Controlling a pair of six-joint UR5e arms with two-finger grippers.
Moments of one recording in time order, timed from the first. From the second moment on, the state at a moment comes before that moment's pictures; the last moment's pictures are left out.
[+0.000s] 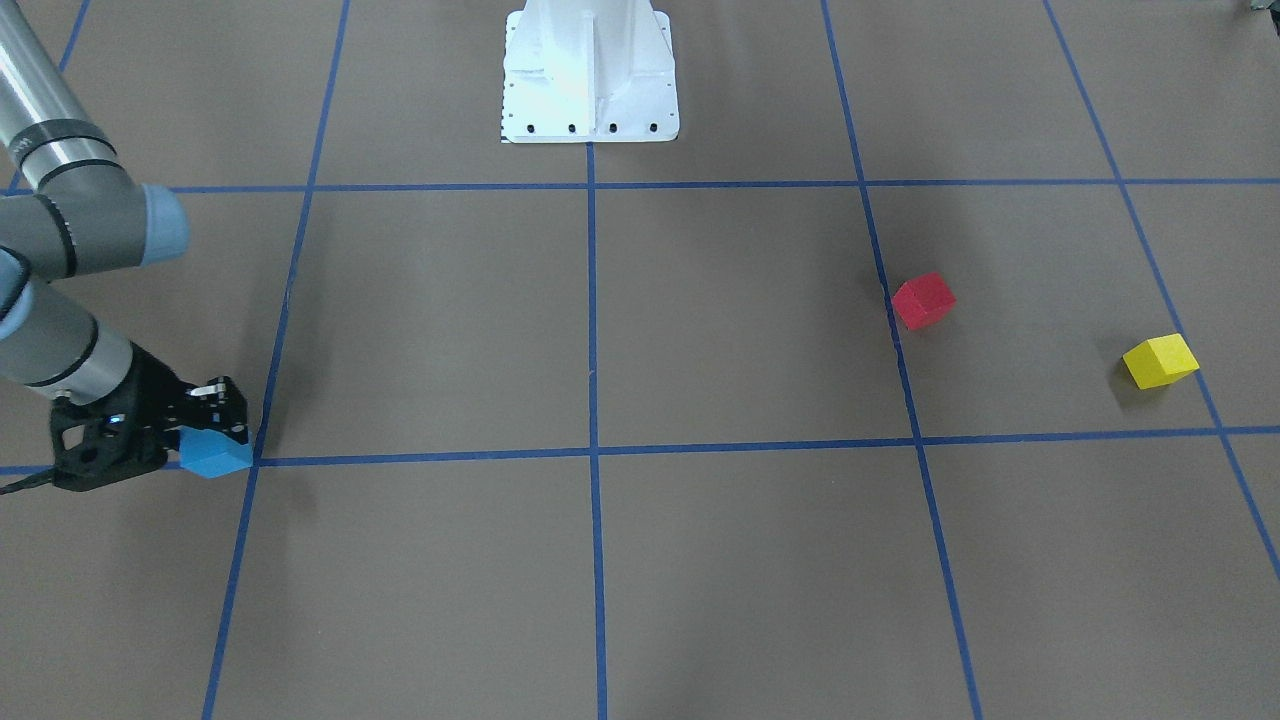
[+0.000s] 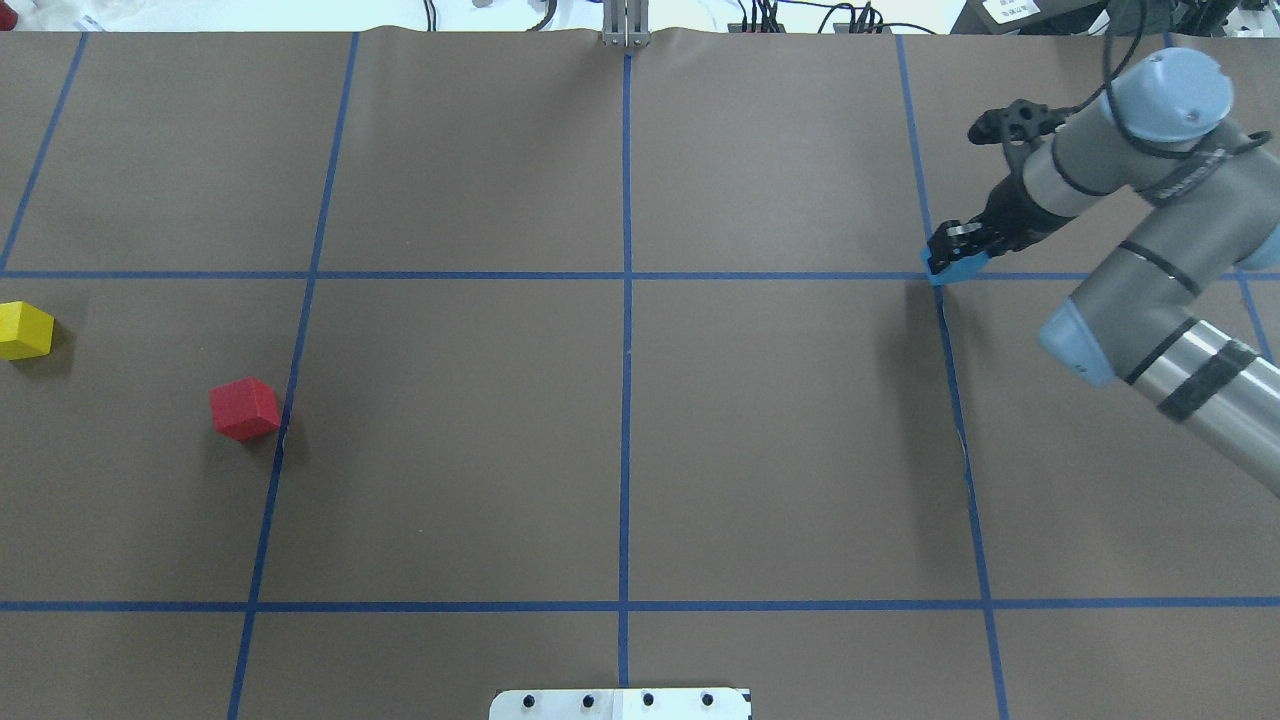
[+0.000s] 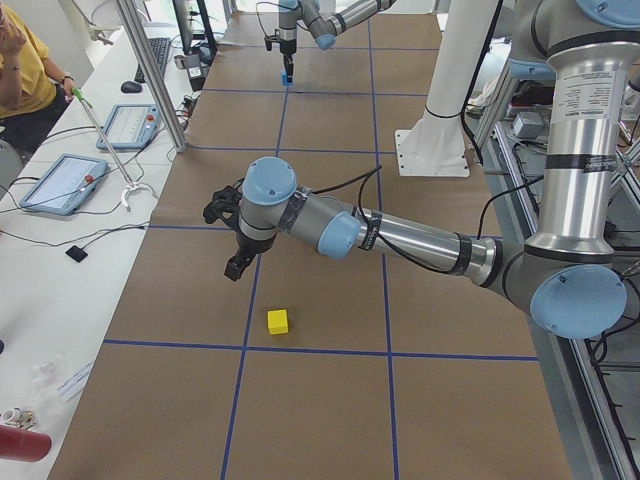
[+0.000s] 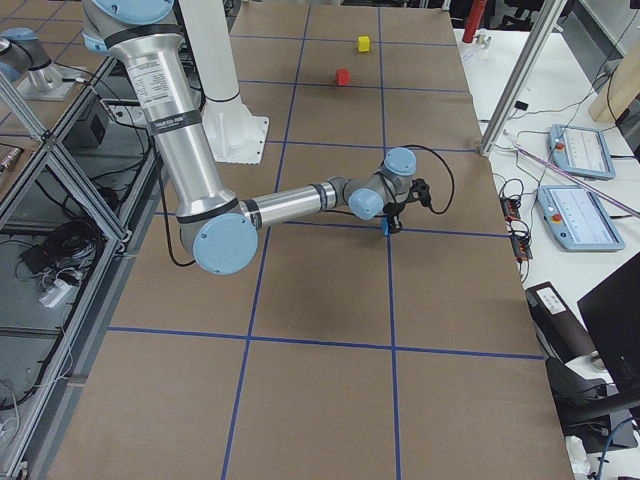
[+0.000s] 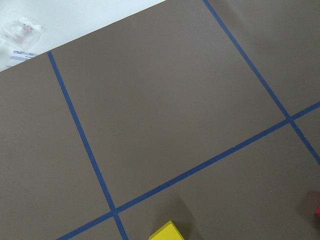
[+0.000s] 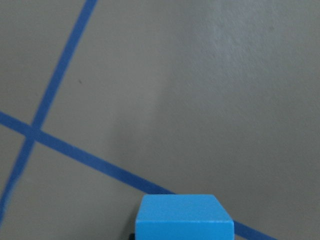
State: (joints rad) left arm -1.56 -1.59 -1.80 -1.82 -2.42 0.10; right arm 0.92 -1.18 1.44 -1.13 2.19 0.75
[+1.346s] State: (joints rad) left arm -1.56 -1.59 -1.78 -1.82 -2.42 0.10; right arm 0.48 -0.70 1.37 -1.48 1.73 1.28
